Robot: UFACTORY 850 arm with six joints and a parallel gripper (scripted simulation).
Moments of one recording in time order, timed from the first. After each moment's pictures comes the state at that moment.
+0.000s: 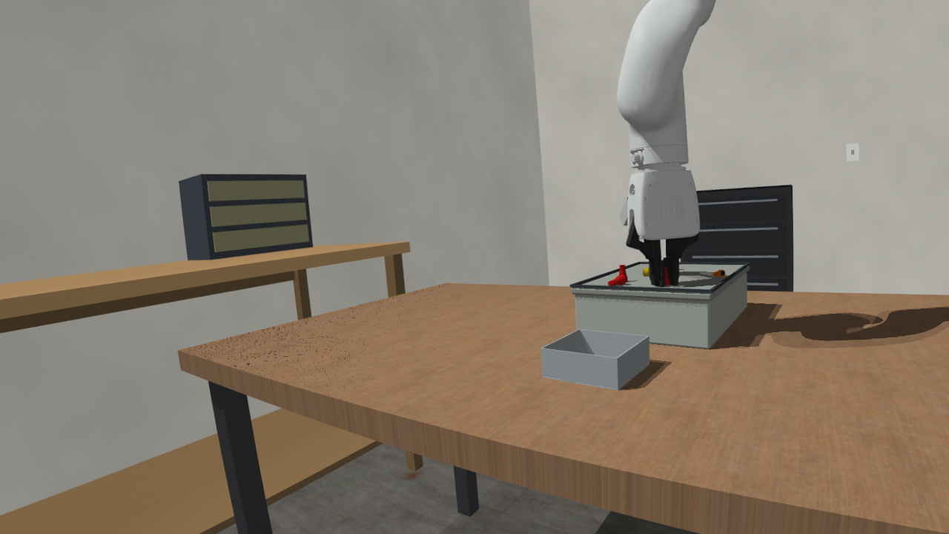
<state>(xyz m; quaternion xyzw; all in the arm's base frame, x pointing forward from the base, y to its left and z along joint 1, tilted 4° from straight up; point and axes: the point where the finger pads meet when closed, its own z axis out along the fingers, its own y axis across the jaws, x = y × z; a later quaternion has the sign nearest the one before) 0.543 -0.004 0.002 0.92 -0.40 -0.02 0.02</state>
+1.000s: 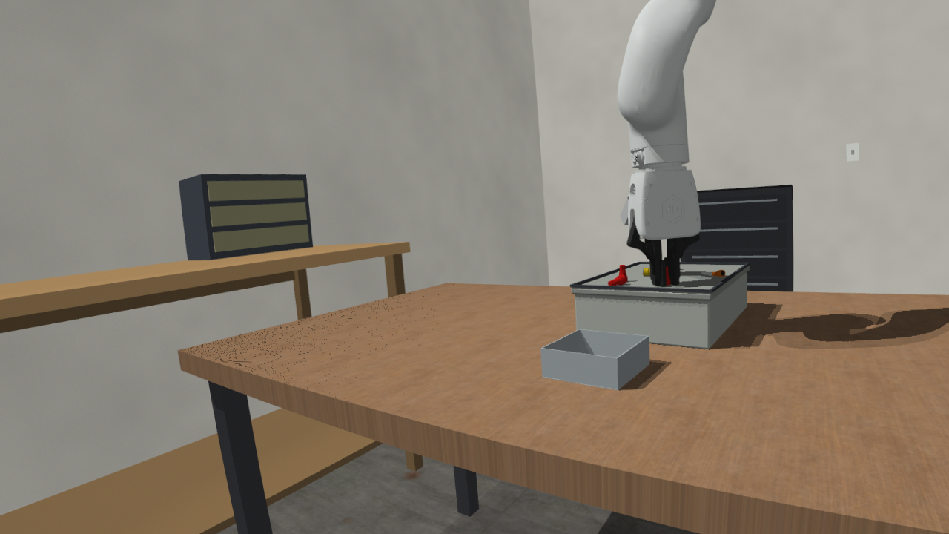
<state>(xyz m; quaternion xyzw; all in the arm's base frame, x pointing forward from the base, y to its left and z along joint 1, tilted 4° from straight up) 0.542 -0.004 0.002 0.92 -0.40 -0.02 0.02</state>
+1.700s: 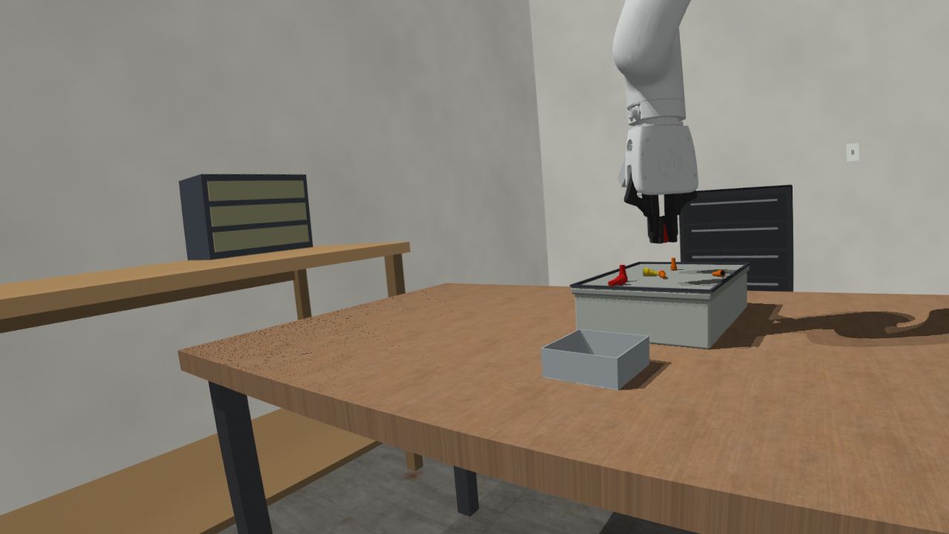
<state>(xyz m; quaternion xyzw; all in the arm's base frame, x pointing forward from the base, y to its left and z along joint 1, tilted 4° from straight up) 0.547 -0.002 0.067 0.92 -0.40 -0.02 0.02</state>
